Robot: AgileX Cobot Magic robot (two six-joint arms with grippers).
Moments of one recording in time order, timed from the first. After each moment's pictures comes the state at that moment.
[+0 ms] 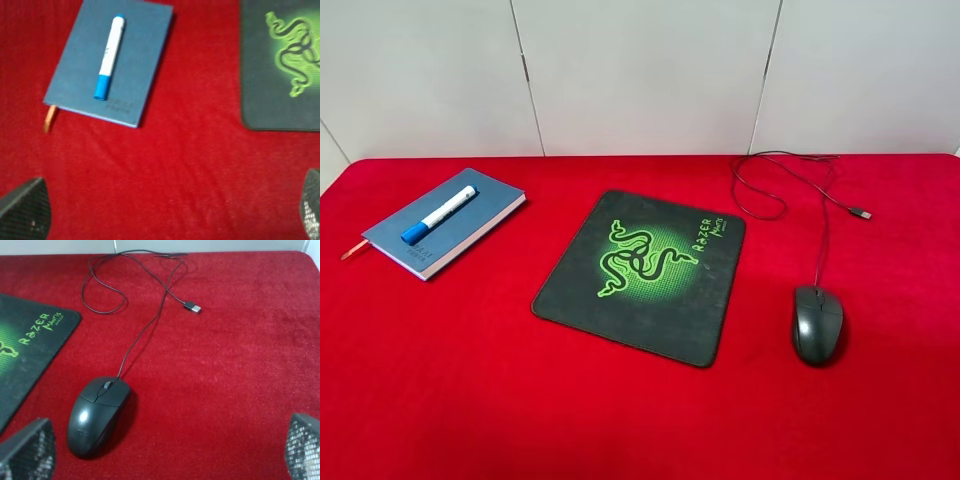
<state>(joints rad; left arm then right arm) 0.04 0.85 -1.17 -0.18 1.16 0.32 -0.05 0.00 -0.49 0.06 1.02 -0.01</state>
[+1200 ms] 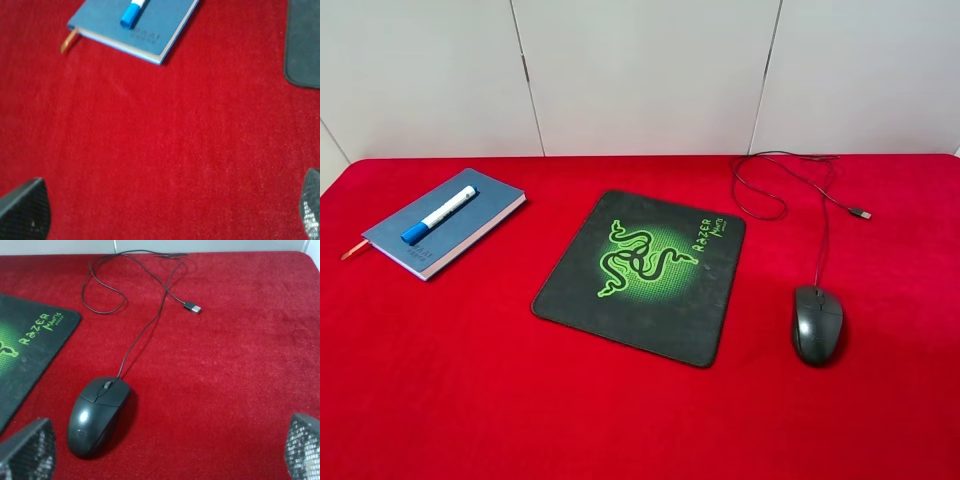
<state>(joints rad) 0.04 0.07 -0.50 -0.04 1.06 0.11 -0.05 0.00 -0.49 0.06 1.02 -0.01</state>
